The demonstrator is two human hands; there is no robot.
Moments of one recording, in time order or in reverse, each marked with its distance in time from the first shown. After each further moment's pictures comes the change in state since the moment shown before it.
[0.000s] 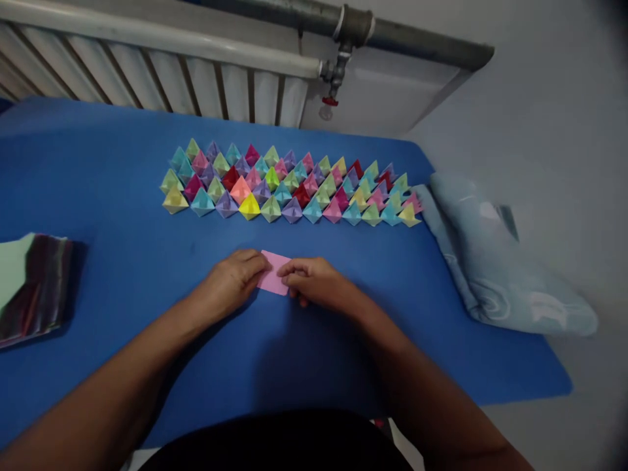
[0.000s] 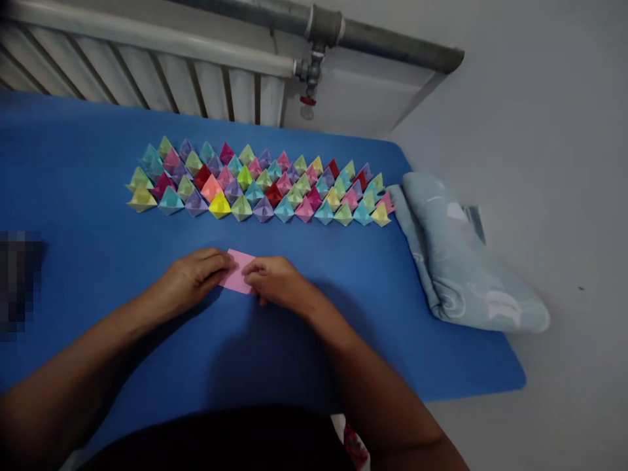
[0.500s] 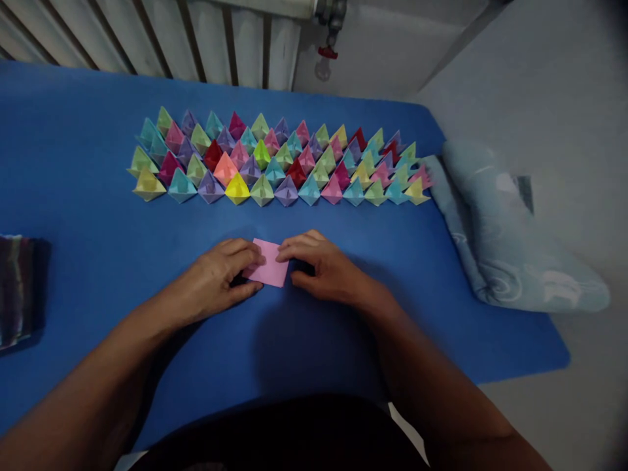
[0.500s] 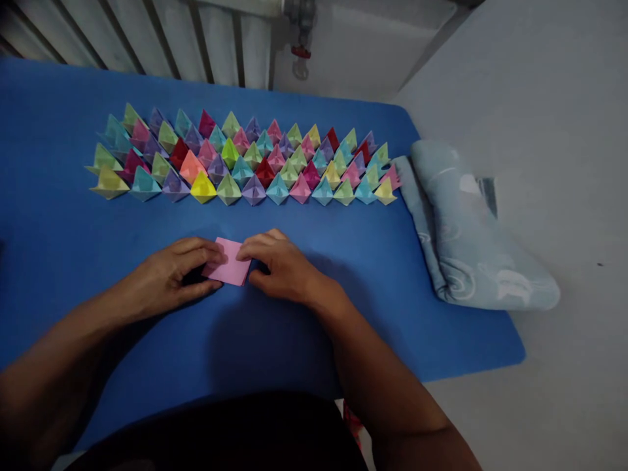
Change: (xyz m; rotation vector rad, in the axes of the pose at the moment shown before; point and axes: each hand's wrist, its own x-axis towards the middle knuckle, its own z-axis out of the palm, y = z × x) left_hand 0.000 0.002 -0.018 -0.051 -0.187 -0.018; right_hand 0.007 0.026 -0.021 -0.525 0.092 -0.764
